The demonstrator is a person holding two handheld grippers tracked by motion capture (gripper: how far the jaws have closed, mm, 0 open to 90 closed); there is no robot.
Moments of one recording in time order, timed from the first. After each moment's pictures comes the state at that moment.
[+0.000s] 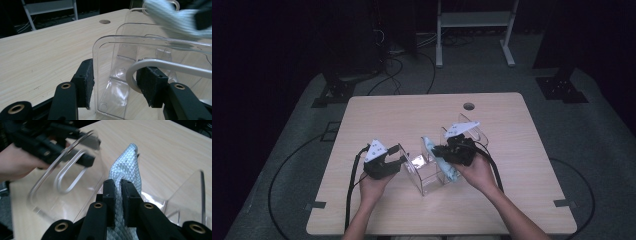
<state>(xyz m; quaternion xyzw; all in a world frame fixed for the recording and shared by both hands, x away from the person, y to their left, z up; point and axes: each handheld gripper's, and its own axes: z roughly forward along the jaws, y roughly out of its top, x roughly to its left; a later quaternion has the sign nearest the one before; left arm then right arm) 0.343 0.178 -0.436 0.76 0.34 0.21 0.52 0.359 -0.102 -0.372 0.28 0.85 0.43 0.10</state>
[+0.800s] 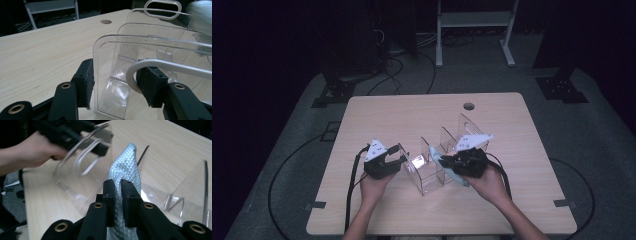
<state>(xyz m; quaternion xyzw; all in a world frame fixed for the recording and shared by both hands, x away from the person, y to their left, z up) 0.343 0.177 -0.437 0.76 0.34 0.21 0.51 0.318 -0.128 -0.377 0.25 0.85 0.45 0.10</state>
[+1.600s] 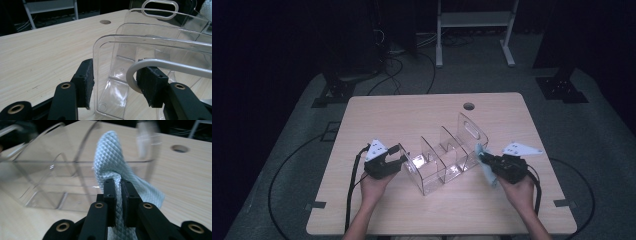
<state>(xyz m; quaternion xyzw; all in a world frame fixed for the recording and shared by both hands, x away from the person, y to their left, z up) 0.344 0.177 -0.437 0.76 0.34 0.21 0.52 0.318 -0.232 -0.430 0.39 0.76 0.48 0.18</state>
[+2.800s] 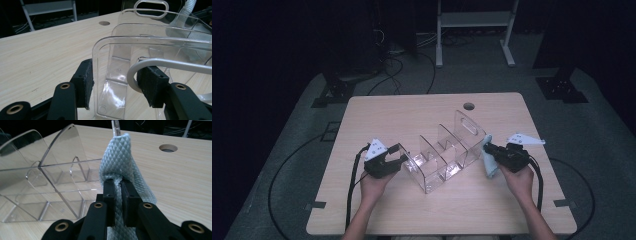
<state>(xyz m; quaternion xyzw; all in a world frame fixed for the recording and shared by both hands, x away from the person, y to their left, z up) 0.347 0.178 -0.438 0.76 0.34 0.21 0.52 0.357 -0.254 -0.442 0.43 0.73 0.50 0.18</state>
